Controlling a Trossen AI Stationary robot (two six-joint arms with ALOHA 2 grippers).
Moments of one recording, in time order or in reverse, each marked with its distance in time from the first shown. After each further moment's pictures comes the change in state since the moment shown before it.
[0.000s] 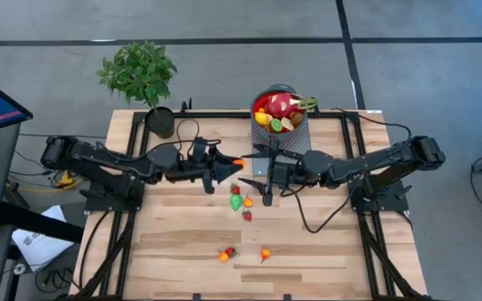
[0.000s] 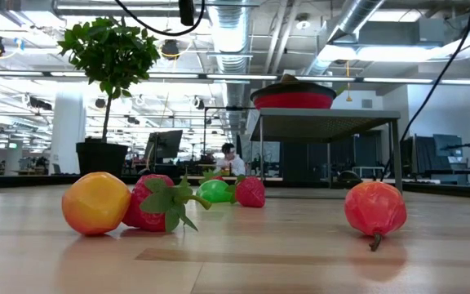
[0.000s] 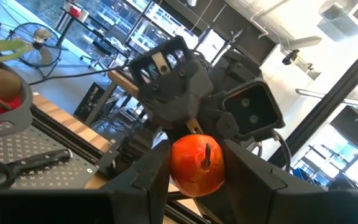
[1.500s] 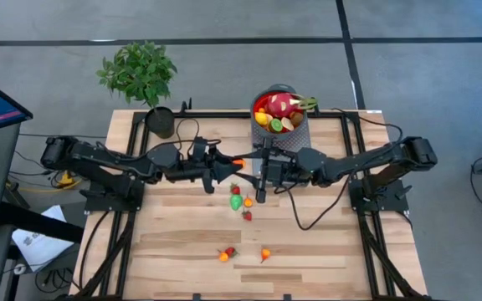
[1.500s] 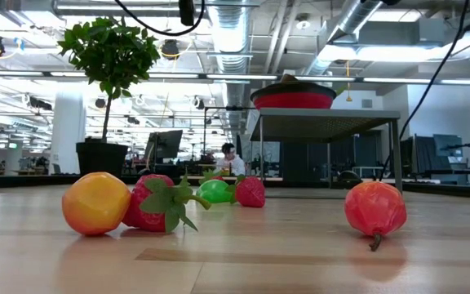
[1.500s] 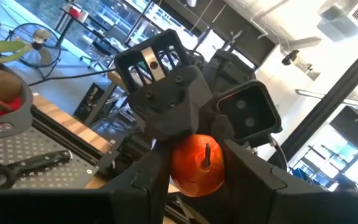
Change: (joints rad) left arm -0.002 -0.001 0.001 0.002 0.004 0.000; right arm -0.042 0.076 0.022 0.110 -0.060 -0.026
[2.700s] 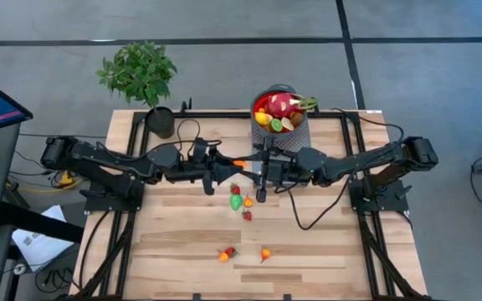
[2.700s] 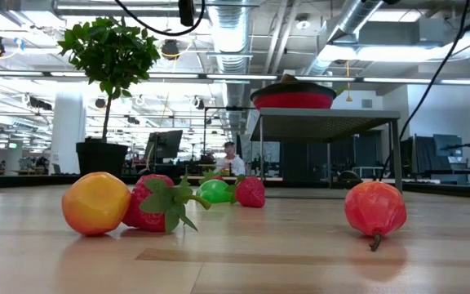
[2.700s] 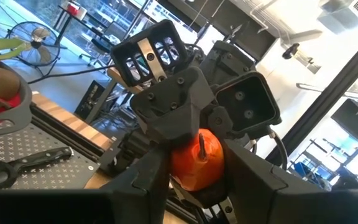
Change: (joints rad) left arm 0.005 0.000 -0.002 -0.004 0.009 0.026; right arm 0.001 -0.003 0.000 -0.024 0.002 -0.003
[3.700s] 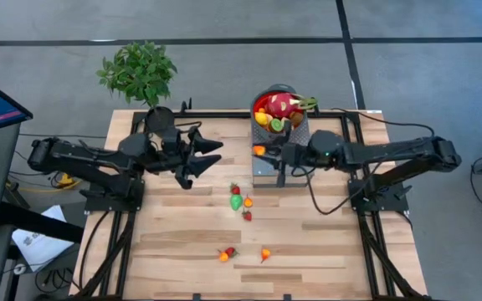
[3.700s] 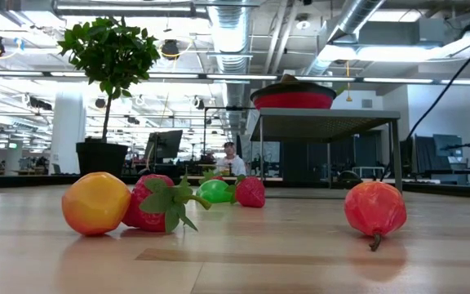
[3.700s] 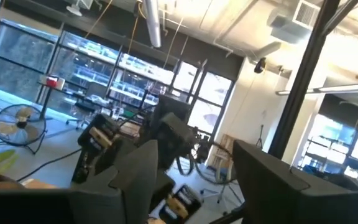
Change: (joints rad) left arm 0.015 -0.195 0.002 0.005 0.055 0.261; right arm -0.100 -0.251 -0.001 -0.464 -0.003 0.141
